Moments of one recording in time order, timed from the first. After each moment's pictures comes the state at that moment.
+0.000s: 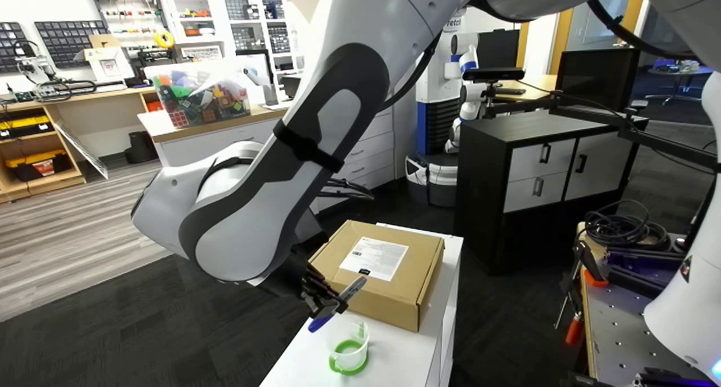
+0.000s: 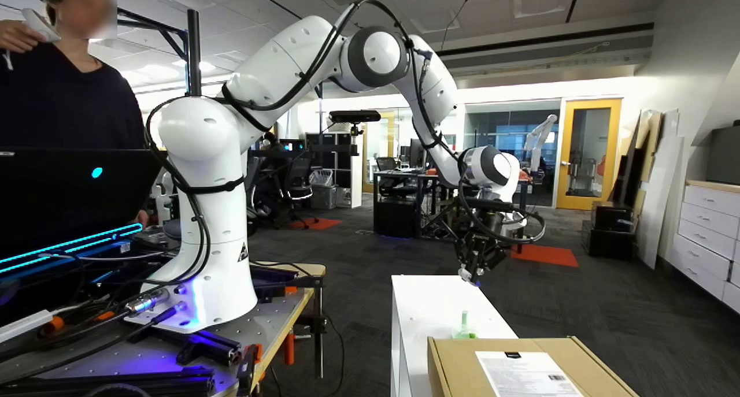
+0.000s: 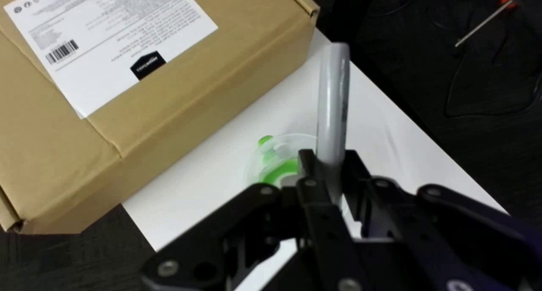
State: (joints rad) arm 0.34 0.82 0.13 -1.52 -0.38 1.75 -0.29
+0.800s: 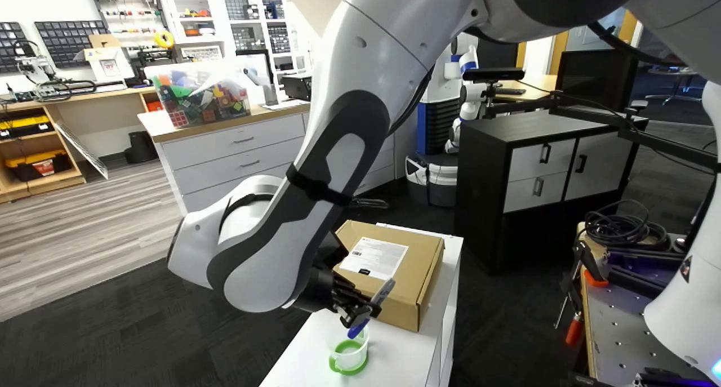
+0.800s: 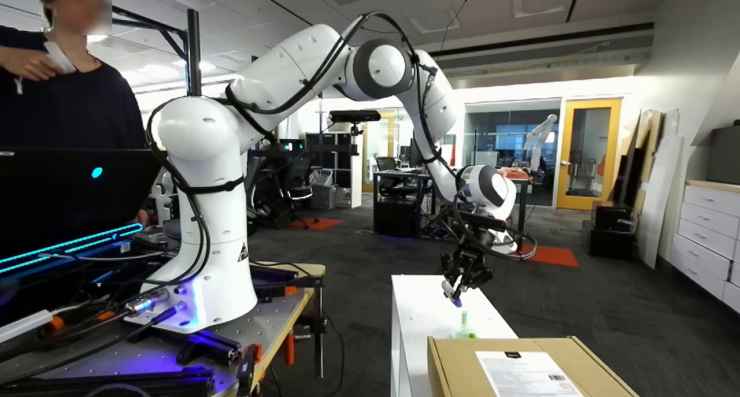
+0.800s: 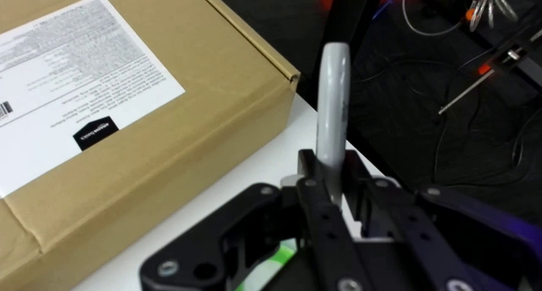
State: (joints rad) arm 0.33 0.89 0.14 -1.53 -0.41 1.64 -0.30
